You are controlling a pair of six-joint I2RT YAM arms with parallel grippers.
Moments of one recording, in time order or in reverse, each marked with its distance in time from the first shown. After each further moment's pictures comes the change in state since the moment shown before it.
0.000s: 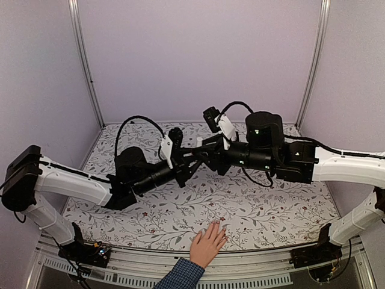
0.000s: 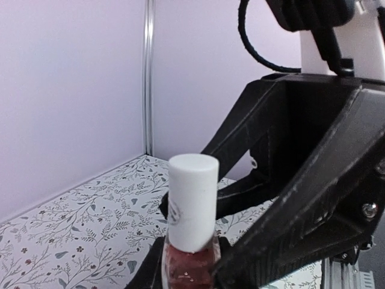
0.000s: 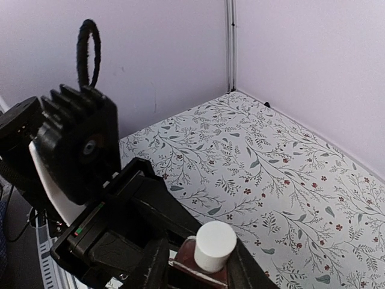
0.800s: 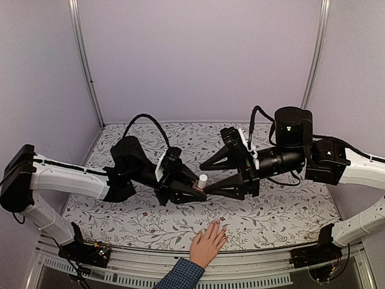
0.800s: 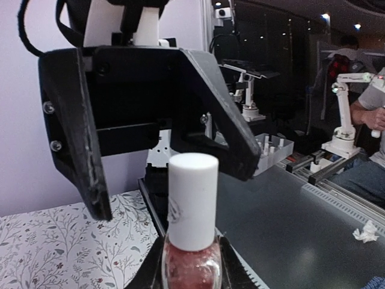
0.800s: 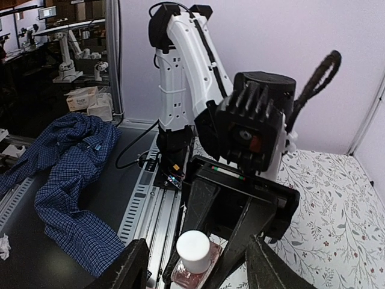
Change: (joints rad) left arm 0.038 -0.039 0.060 -0.043 0.974 -0.030; right arm 0.032 -0.207 -0.043 -0.134 -0.570 -0.307
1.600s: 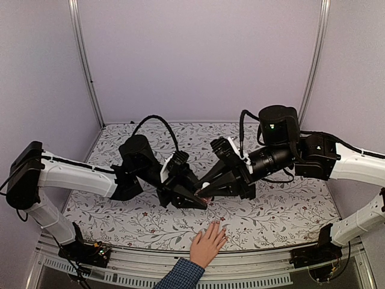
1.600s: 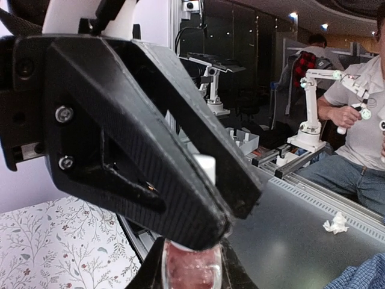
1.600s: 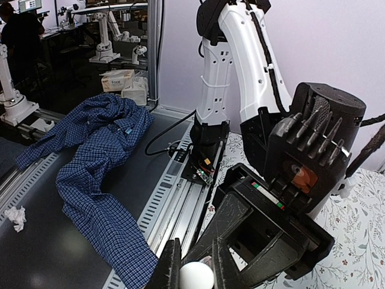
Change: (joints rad) left arm -0.009 0.087 0.072 0.001 0.183 -0.058; right arm -0.001 0.096 0.085 -0.089 -0.191 -0.115
